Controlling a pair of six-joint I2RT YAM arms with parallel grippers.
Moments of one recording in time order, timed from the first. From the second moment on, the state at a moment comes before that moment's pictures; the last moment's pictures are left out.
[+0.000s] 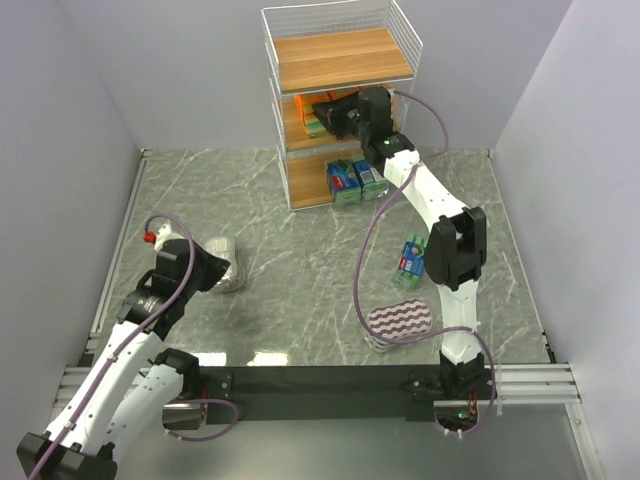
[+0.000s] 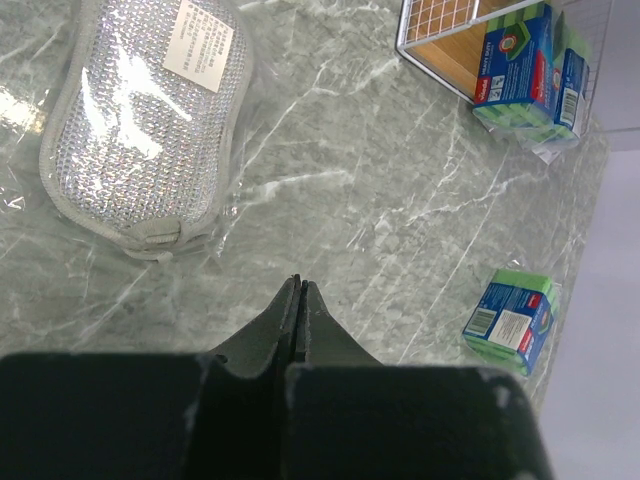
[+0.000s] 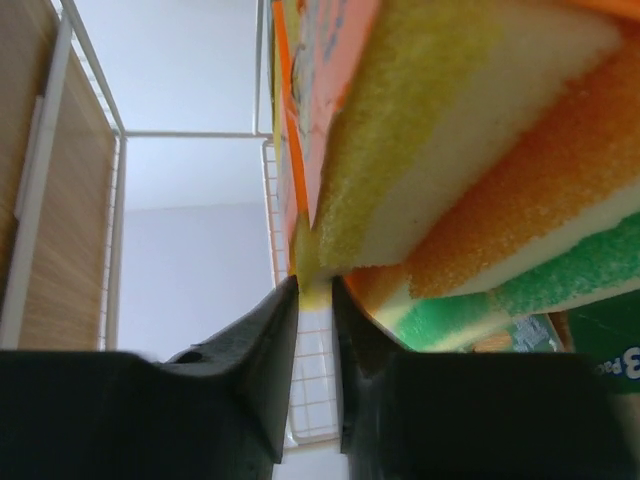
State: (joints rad) left arm -0.32 0.68 0.64 -0.56 -0.15 -0.98; right arm 0.40 2.14 2.06 -0.09 -0.10 1.41
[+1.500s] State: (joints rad) left arm -0.32 0.83 0.59 -0.34 0.01 -0.98; right arm 0.42 1.25 0.91 -0.69 0.57 0.89
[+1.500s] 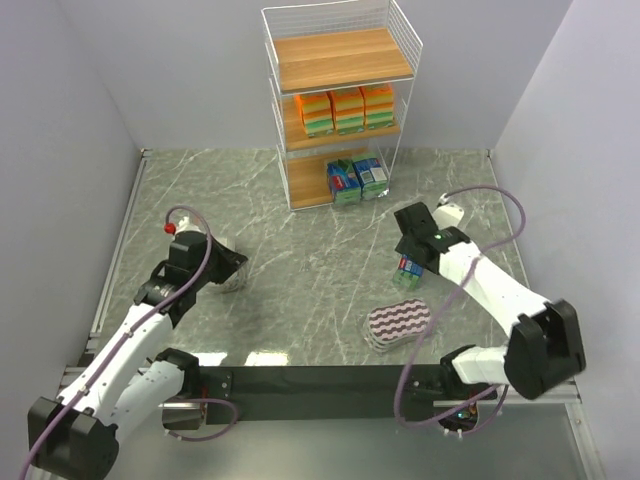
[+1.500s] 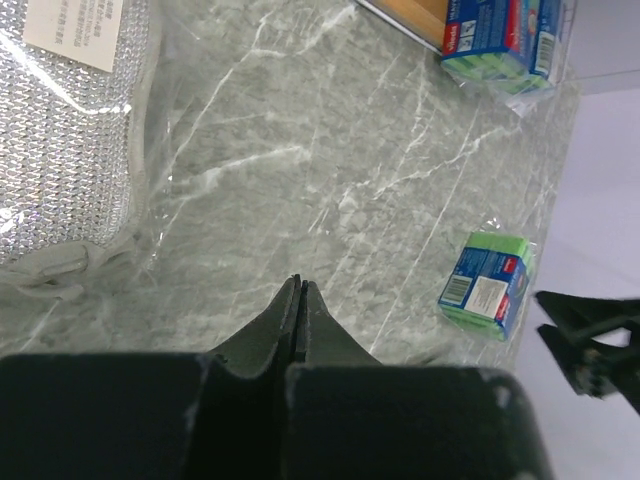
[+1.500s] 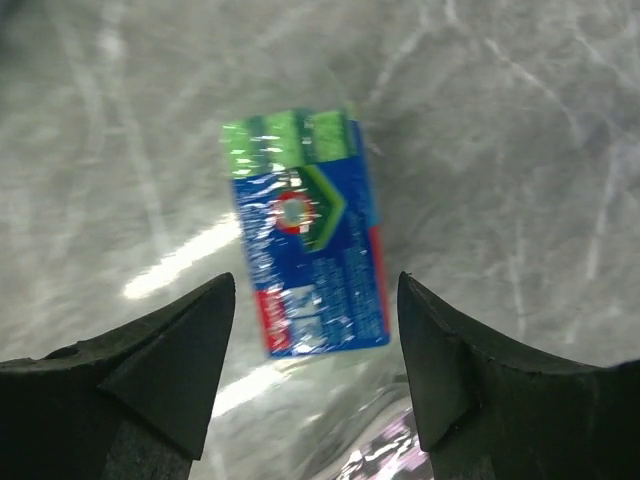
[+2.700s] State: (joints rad) left arm -0.32 0.79 0.56 -0.36 0.00 -0.98; right arm 0.43 1.34 0.86 -0.16 -0.11 0.59
